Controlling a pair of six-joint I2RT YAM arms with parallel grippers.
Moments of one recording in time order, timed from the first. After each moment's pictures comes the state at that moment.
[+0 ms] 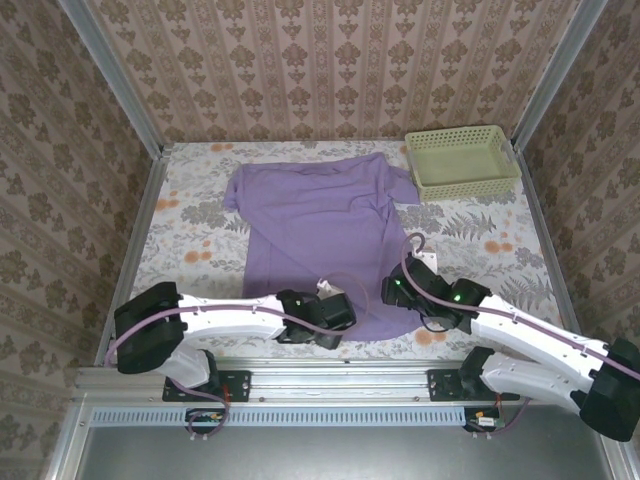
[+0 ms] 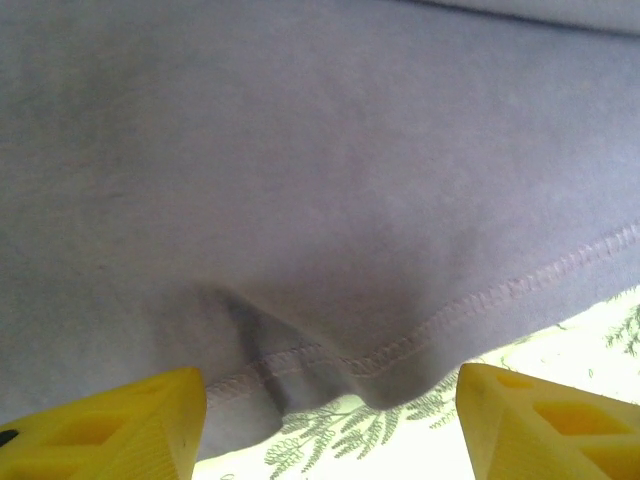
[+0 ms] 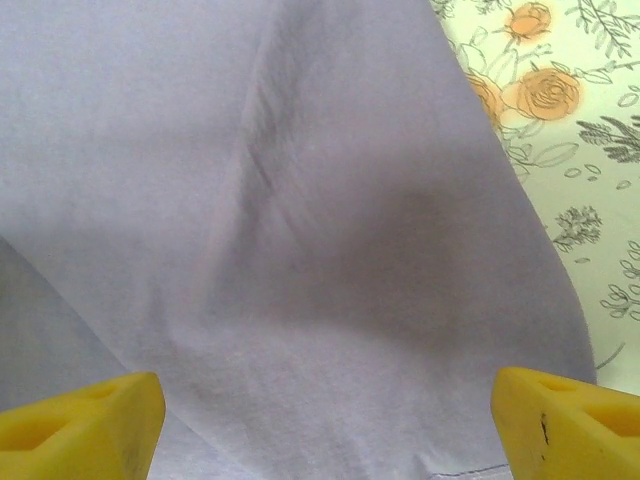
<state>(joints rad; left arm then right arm) -1.34 1.51 0.85 -0.64 -0.22 -0.76 0.79 0.96 0.63 -0.70 0.36 0.82</state>
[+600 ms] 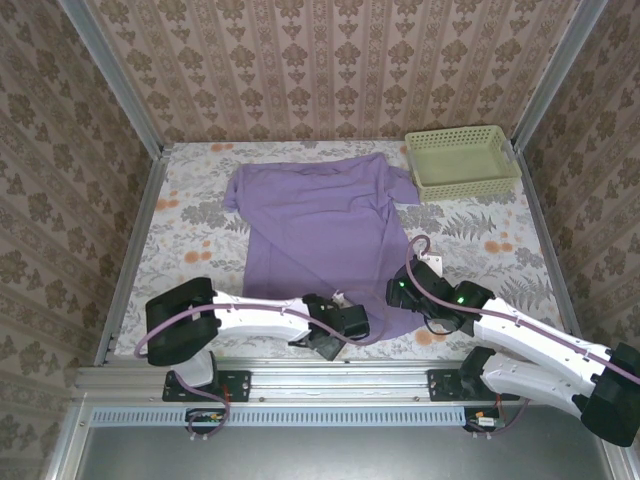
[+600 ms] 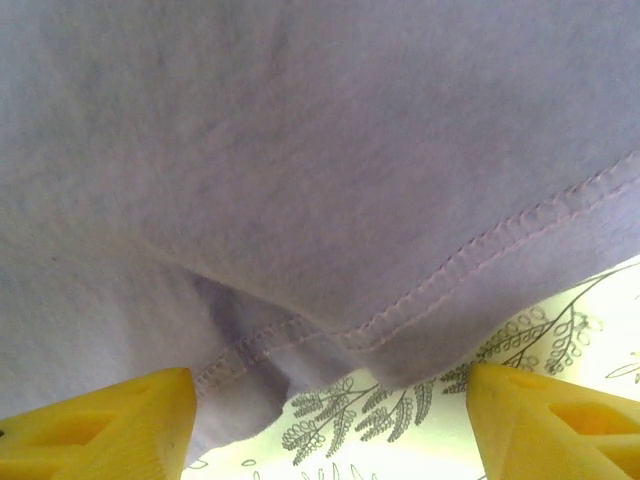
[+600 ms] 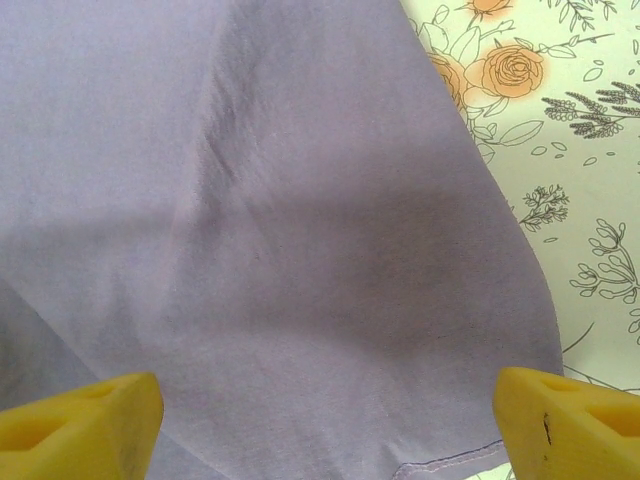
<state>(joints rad) -1.38 1.67 0.97 -0.79 -0.27 -0.63 0.77 0.94 0.61 -0.72 0.36 0.83</state>
